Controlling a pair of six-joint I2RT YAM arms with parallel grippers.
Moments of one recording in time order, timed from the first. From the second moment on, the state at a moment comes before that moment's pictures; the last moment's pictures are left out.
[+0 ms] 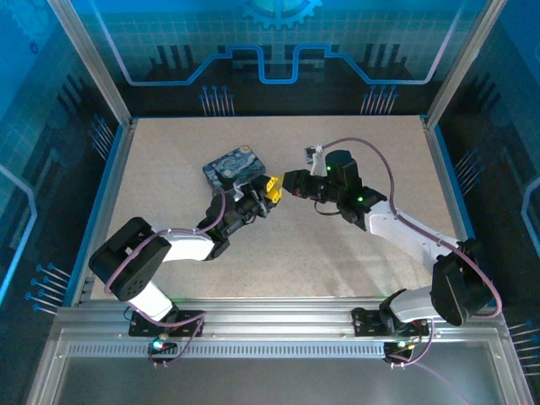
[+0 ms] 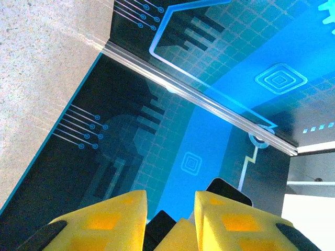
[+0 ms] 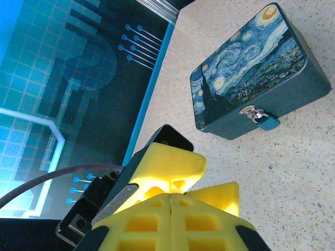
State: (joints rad) left arm -0.63 1.60 0.56 1.07 0.08 -2.09; right arm 0.54 1.38 0.95 0.04 -0.45 0.82
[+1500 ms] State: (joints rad) left arm -0.64 1.64 0.56 1.12 0.08 -2.09; right arm 0.54 1.40 0.96 0.02 -0.44 0.81
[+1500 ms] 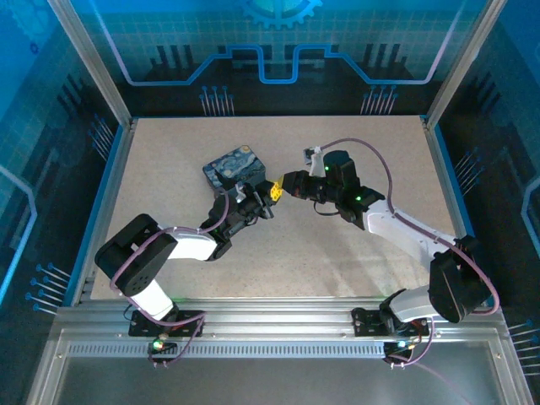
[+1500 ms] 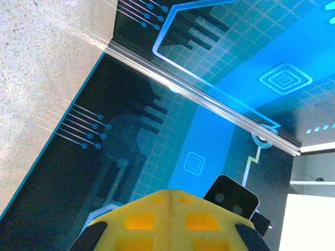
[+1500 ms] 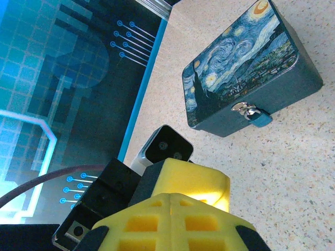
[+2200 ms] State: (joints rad) left arm -0.62 1.59 0.62 0.97 0.13 -1.83; right arm 0.48 1.22 0.83 0.02 -0.45 0.73
